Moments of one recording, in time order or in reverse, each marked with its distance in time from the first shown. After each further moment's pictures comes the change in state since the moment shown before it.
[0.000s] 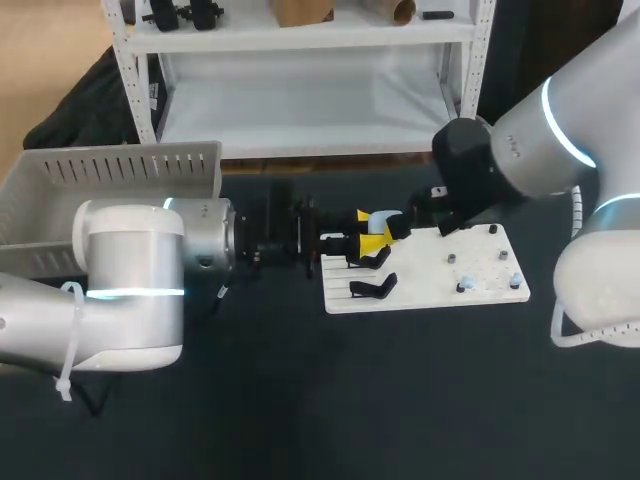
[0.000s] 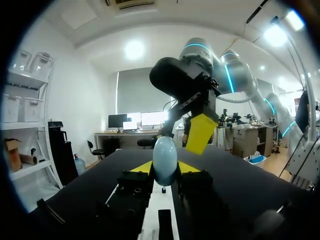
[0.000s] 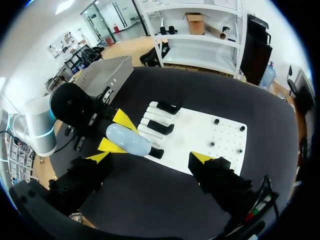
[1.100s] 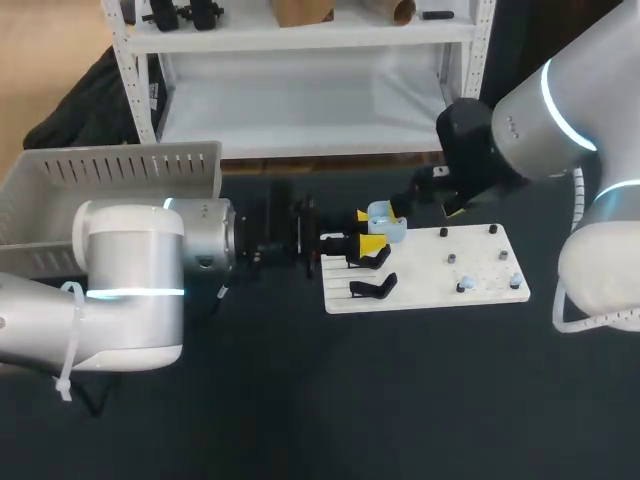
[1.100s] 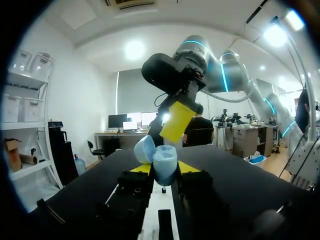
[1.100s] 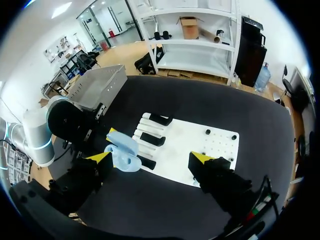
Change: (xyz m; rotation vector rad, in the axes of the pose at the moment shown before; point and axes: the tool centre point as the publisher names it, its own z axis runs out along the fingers) left arm 0.000 0.000 0.000 0.000 0.000 0.000; right arm -0.027 -0.013 -0.010 0.040 -0.045 0.016
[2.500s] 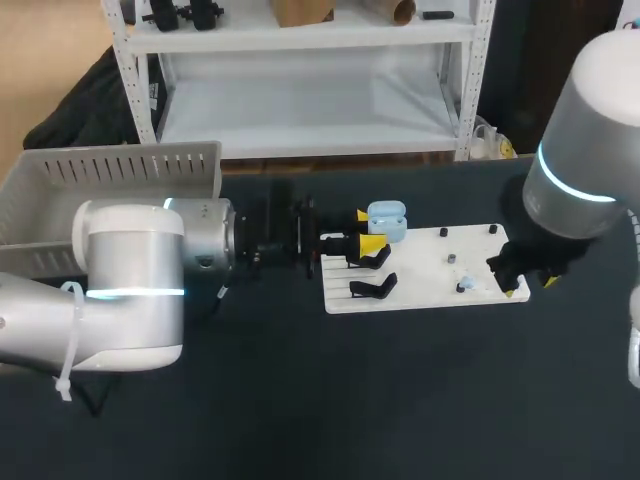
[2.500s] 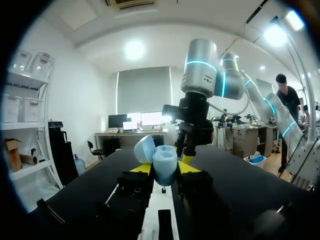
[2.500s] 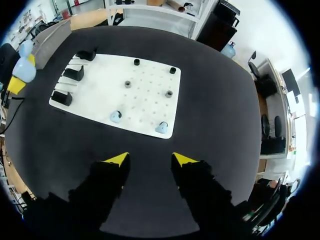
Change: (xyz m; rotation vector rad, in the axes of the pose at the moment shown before) left arm 0.000 0.000 0.000 0.000 0.000 0.000; right arm 0.124 -0.123 -0.006 0.412 0.301 0.022
